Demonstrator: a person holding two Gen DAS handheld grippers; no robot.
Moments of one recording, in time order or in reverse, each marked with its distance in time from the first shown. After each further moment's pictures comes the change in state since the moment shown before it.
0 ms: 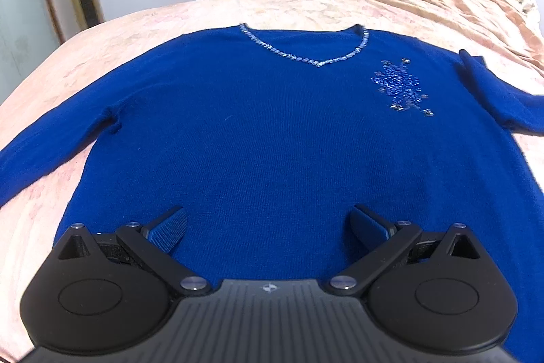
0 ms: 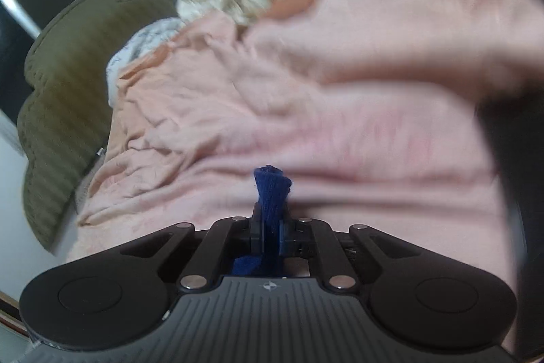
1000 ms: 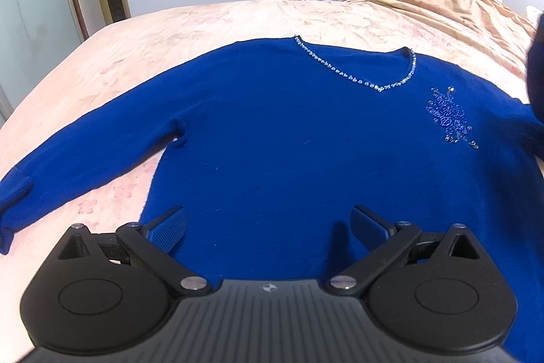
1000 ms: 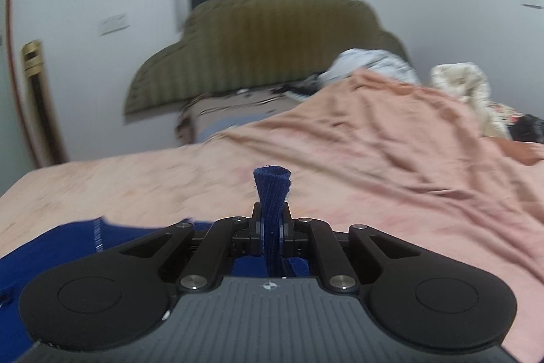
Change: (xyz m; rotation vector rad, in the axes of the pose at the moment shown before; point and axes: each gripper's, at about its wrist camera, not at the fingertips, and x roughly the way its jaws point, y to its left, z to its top) left arm -0.006 0.059 0.014 -0.067 0.011 0.057; right arm -0.090 0.250 -0.148 -0.697 -0.019 0.323
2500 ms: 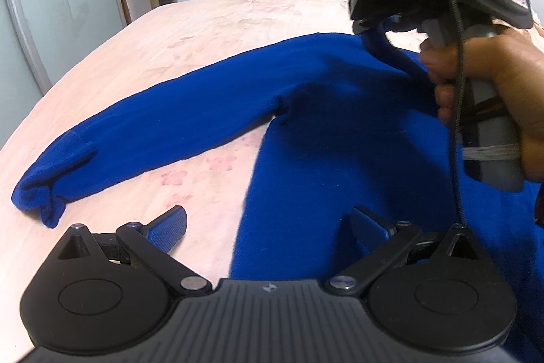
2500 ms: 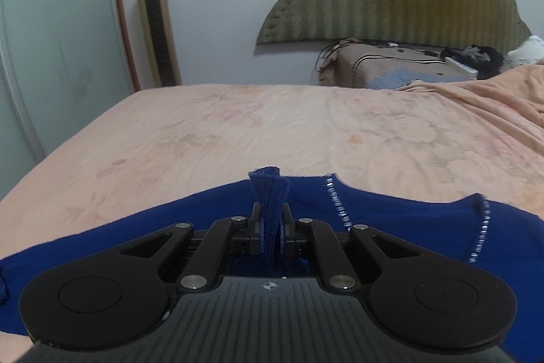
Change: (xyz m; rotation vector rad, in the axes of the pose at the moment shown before) left arm -0.007 0.065 -0.018 -0.096 0.001 0.088; right arm 0.099 0.284 -0.038 -0.177 0.188 0.305
